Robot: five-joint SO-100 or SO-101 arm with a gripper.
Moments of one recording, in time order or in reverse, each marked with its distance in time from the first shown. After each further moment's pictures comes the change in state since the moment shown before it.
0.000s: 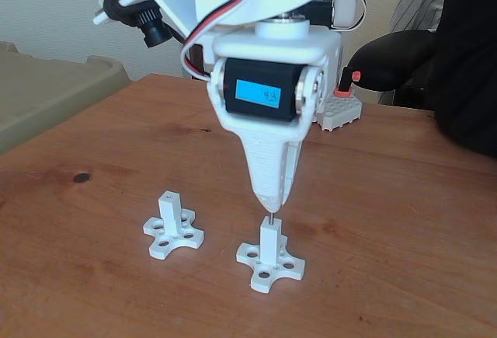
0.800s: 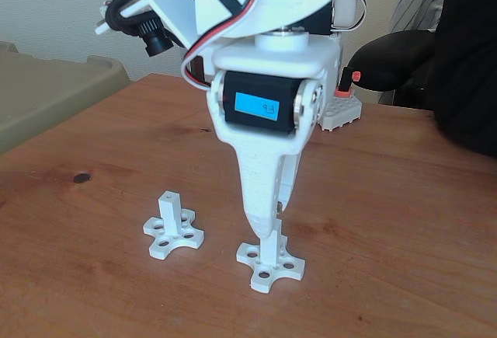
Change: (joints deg) arm 0.0 -1.7 0.0 -0.7 0.9
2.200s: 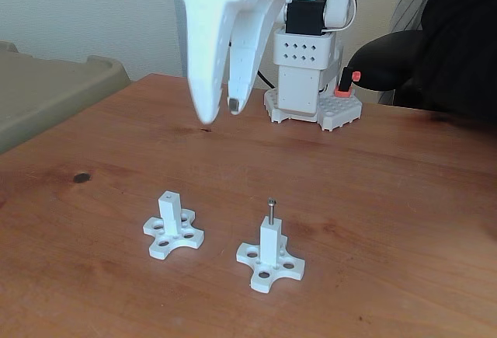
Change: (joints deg) arm 10.0 32.6 15.6 4.2 -5.0
